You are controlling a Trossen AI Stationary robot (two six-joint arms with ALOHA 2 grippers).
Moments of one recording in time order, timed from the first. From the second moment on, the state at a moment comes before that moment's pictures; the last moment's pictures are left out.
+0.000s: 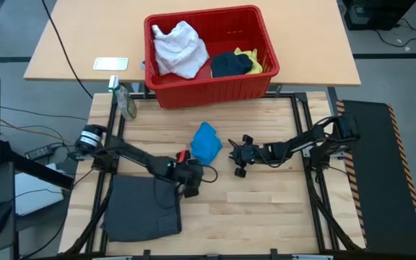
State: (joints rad) left arm -0.23 1.81 1.02 -0.32 -0.39 -0.34; right arm 0.02 1.65 0.52 0.37 0.29 0.12
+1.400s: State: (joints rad) left arm 0.01 1.82 1.02 0.12 -0.19 0.26; right arm 0.02 1.64 0.52 0.36 0.29 0.06
